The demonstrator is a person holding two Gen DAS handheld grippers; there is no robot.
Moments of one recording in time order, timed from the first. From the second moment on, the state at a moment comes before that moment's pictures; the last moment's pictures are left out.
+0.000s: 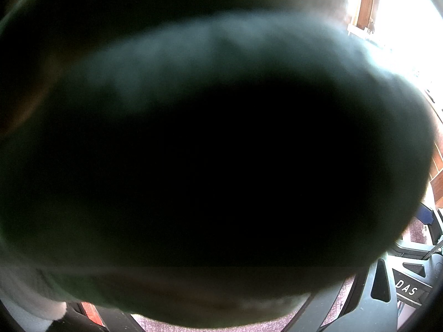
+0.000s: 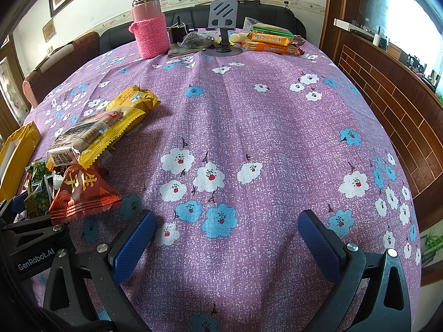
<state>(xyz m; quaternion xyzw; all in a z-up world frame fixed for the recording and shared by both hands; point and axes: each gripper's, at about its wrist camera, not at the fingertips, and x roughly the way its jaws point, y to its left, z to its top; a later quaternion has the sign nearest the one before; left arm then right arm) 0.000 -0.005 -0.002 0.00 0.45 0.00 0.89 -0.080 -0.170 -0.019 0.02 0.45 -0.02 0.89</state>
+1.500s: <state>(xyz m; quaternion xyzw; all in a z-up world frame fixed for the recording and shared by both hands) 0.000 -0.016 -0.005 0.00 0.45 0.00 0.89 -0.080 -0.171 -0.019 0.02 0.45 -0.02 0.89</state>
